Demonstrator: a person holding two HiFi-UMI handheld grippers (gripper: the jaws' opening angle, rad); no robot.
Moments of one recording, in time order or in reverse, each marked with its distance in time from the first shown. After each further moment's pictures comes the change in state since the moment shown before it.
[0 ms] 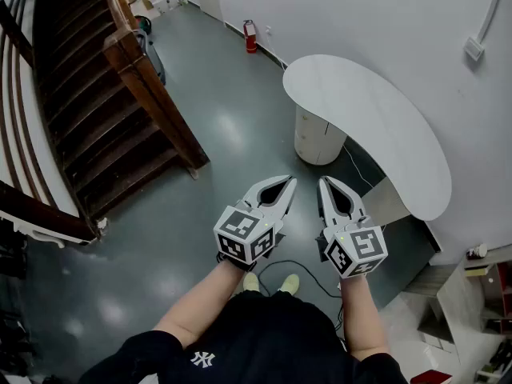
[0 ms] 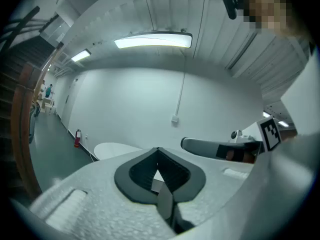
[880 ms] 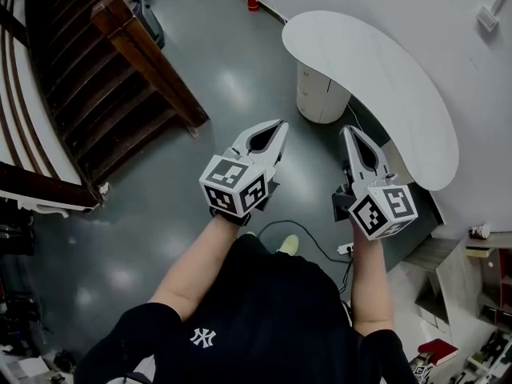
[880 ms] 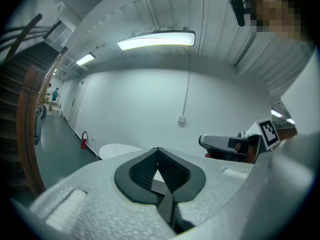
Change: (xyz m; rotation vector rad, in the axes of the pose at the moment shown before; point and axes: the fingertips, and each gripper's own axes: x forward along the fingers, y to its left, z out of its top) left arm 0.027 0.009 0.000 0.002 -0.012 0.073; right arm -0.024 -0.067 0.015 0.147 -0.062 0.010
